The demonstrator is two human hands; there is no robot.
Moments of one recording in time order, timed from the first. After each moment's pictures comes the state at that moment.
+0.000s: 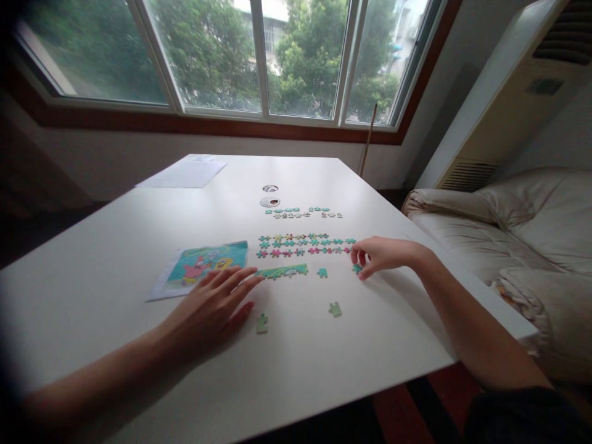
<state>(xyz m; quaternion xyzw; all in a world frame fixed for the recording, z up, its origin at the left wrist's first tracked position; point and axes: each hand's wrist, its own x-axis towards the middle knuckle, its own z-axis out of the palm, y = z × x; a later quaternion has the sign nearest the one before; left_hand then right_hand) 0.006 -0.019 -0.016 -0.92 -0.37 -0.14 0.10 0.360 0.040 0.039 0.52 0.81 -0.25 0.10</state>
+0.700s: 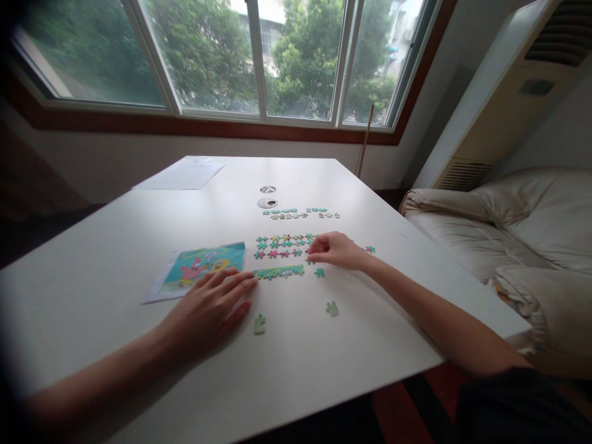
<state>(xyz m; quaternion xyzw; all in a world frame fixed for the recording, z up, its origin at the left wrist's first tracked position) 0.009 -0.020 -0.013 -0.91 -0.37 -0.13 0.09 0.298 0.052 0.000 0.48 0.78 -0.34 -0.22</state>
